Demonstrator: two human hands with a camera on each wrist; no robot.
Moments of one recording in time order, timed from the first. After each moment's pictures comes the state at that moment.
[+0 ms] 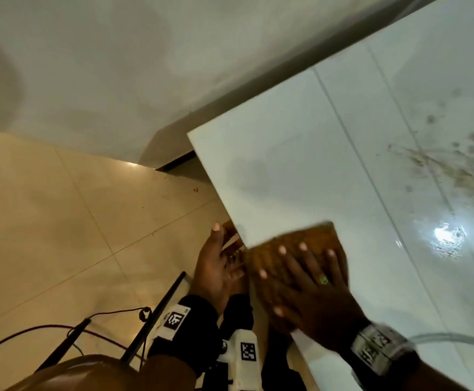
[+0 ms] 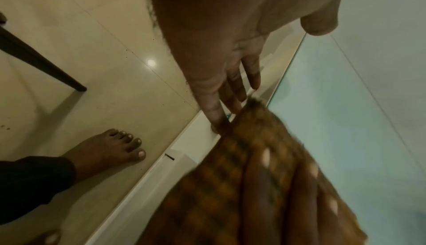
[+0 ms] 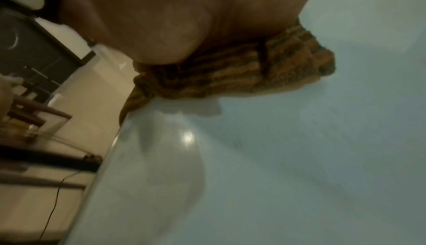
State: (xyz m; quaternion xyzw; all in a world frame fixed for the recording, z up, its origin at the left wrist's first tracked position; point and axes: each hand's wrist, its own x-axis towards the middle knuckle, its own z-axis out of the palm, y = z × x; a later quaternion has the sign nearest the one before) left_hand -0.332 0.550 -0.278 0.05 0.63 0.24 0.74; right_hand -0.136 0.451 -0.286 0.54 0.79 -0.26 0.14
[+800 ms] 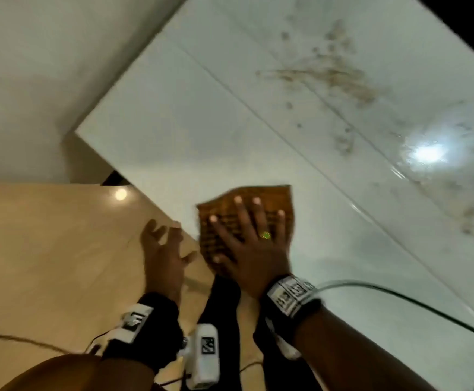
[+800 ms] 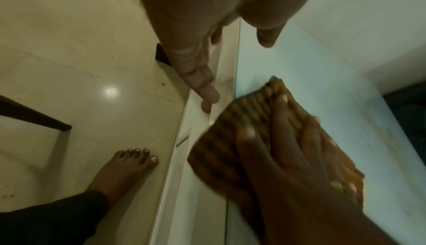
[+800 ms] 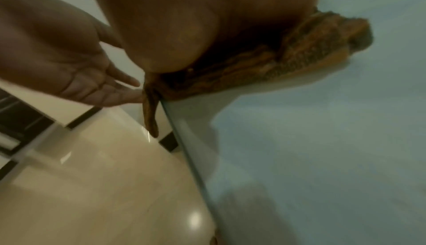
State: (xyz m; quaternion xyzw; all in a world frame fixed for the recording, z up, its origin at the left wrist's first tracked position) left_hand -0.300 0.479 -0.279 0.24 0.74 0.23 0.58; right_hand -0.155 0.382 -0.295 0.75 0.61 -0.27 0.03
